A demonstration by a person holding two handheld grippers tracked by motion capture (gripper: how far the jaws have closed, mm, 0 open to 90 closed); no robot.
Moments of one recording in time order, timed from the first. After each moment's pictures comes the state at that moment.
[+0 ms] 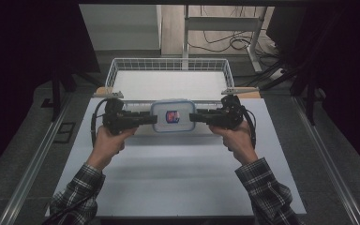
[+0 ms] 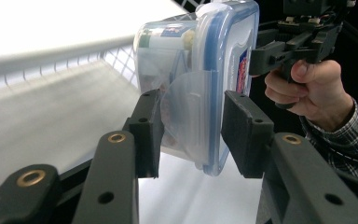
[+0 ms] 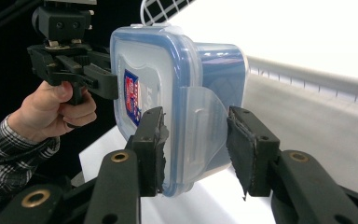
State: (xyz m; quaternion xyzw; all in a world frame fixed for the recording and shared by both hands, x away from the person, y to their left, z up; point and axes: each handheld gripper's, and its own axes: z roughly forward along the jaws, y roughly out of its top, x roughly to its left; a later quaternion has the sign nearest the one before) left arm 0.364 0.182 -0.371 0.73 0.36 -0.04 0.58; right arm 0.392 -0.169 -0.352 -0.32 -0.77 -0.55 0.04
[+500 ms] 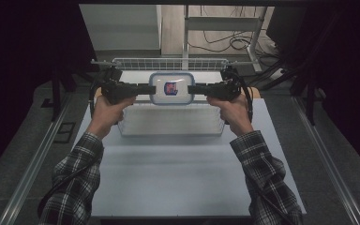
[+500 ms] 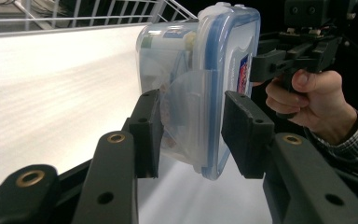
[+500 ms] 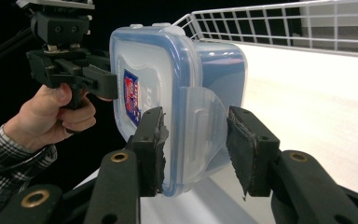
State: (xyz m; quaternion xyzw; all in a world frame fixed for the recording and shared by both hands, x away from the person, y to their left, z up) left arm 0.423 0.193 -0.333 0.72 0.37 -0.03 0.59; right arm 0.450 -0.158 -0.314 -0.33 -0.76 -0.56 0.03
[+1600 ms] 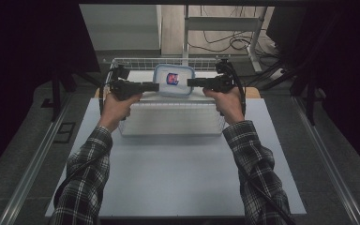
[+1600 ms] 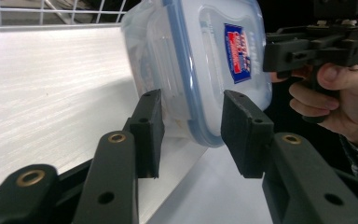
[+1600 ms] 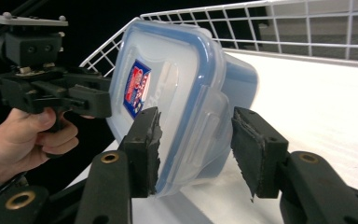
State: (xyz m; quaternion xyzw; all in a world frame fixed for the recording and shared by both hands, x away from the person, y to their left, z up) left arm 0.454 0.185 -0.356 0.71 0.40 -0.02 0.57; right arm 0.486 -0.149 -0.324 -0.39 -0.75 -0.53 0.00
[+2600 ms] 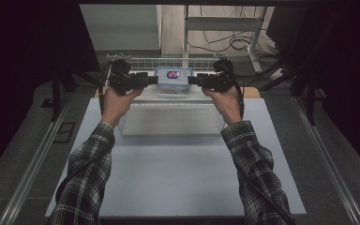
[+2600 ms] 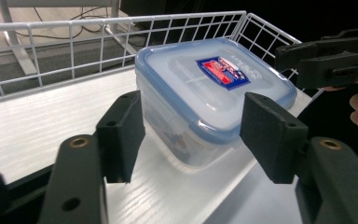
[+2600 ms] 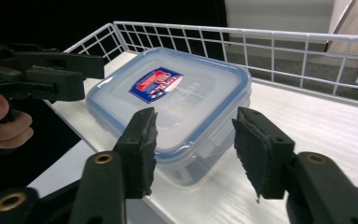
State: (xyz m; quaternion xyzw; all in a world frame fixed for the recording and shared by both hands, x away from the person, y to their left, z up) left arm 0.448 0.176 -0.334 0.72 0.43 0.11 0.54; right arm 0.475 -0.141 -0.314 -0.38 -0.76 -0.52 -0.09
